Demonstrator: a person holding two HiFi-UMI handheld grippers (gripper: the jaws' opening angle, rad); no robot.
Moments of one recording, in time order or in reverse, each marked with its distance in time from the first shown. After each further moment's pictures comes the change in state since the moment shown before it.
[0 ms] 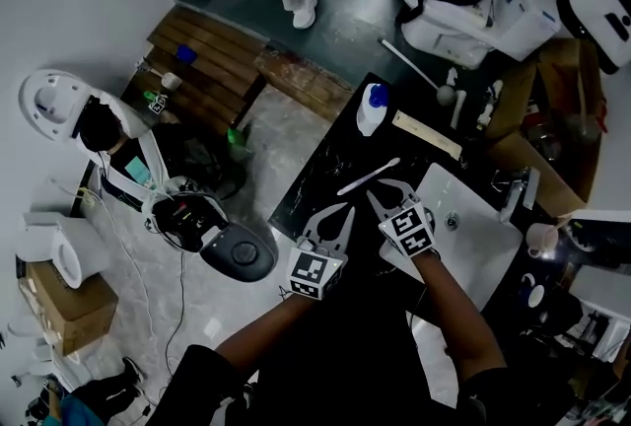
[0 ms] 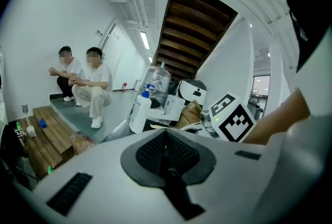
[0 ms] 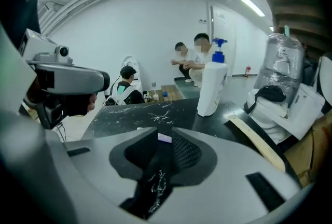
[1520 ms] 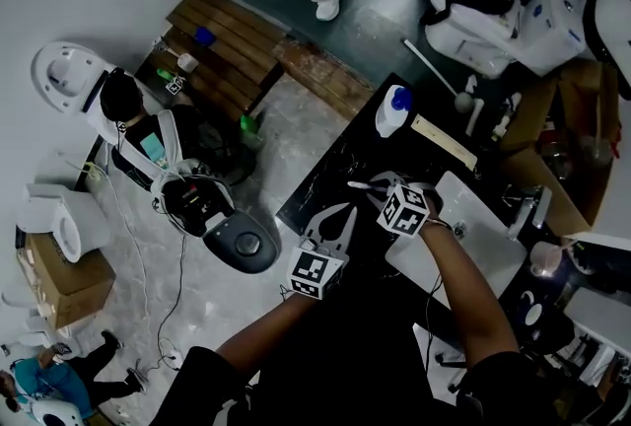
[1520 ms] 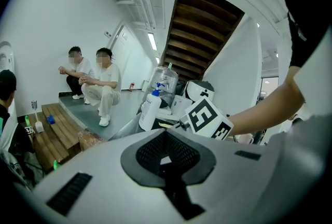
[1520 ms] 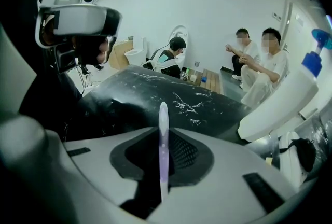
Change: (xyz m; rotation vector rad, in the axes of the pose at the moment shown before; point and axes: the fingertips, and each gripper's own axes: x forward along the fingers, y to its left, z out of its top) left arm -0.013 0.020 -0.006 -0.040 -0.006 0.082; right arm 0.056 0.030 -0.028 -0.525 0.294 0.347
